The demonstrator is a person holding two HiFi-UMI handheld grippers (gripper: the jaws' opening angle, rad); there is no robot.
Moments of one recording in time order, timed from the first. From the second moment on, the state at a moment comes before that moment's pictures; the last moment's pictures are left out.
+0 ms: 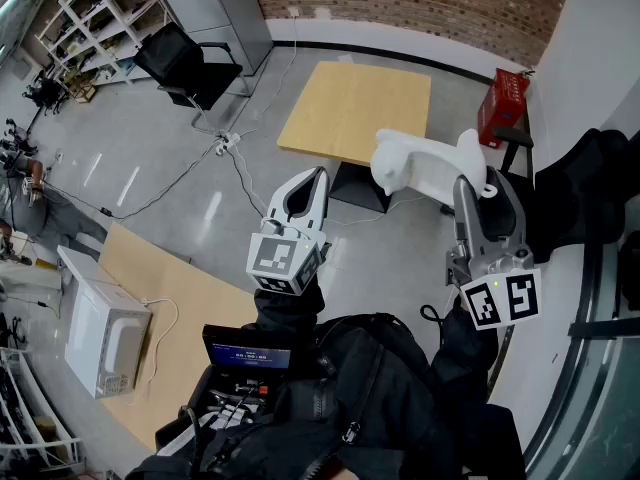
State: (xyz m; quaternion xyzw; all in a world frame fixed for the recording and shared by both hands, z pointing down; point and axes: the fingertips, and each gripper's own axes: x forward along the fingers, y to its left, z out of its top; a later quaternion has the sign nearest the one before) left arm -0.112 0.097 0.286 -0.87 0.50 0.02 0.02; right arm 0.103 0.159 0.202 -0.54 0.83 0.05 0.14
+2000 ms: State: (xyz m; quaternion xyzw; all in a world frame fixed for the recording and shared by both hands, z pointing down) left arm -0.080 -0.017 0.333 -0.87 0.50 0.01 -0.01; right arm 0.124 0.040 0.241 -0.52 0.84 0.01 0.15
